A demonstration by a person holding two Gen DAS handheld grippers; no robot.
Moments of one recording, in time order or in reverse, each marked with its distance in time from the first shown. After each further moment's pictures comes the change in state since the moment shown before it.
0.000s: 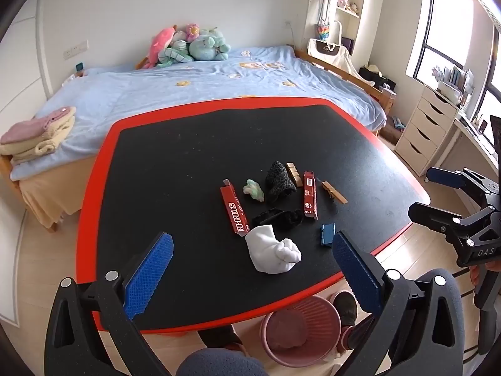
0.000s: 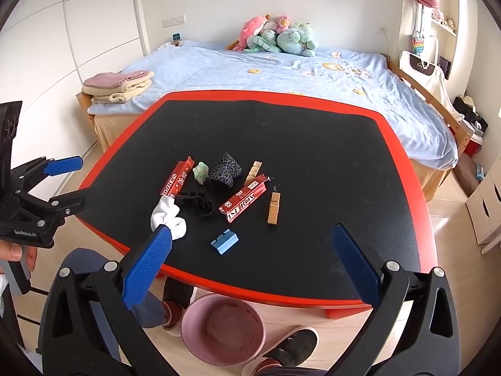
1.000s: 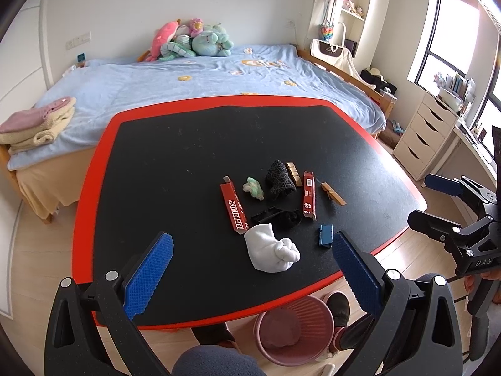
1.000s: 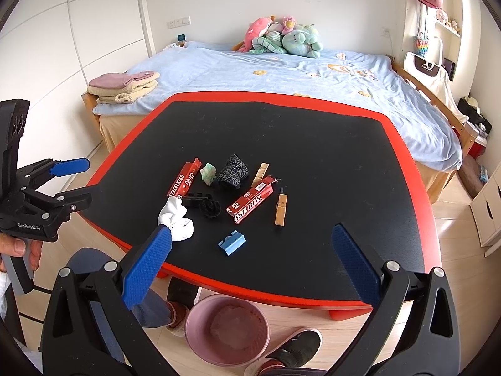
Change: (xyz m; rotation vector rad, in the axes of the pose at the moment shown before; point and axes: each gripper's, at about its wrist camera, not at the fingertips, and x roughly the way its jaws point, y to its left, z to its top) left arm -0.003 0.004 0.002 -0.027 0.011 -0.011; right arm -0.002 0.006 0.002 -0.004 -0.003 0.014
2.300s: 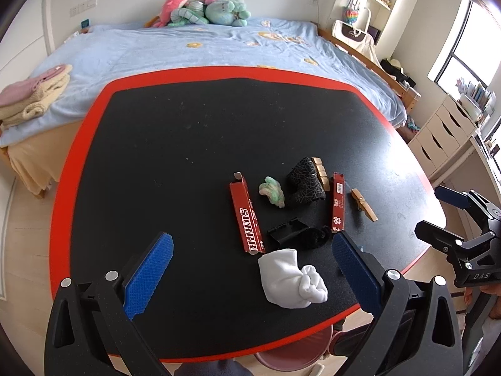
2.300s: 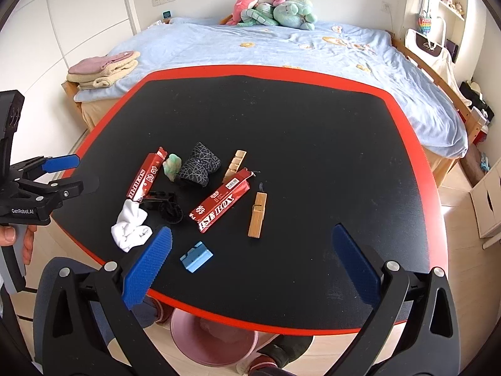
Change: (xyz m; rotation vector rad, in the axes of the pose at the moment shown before) left arm 0.079 0.023 0.028 -0.101 0.143 0.006; right arm 0.075 -0.035 0.021 0.022 0.149 -0.023
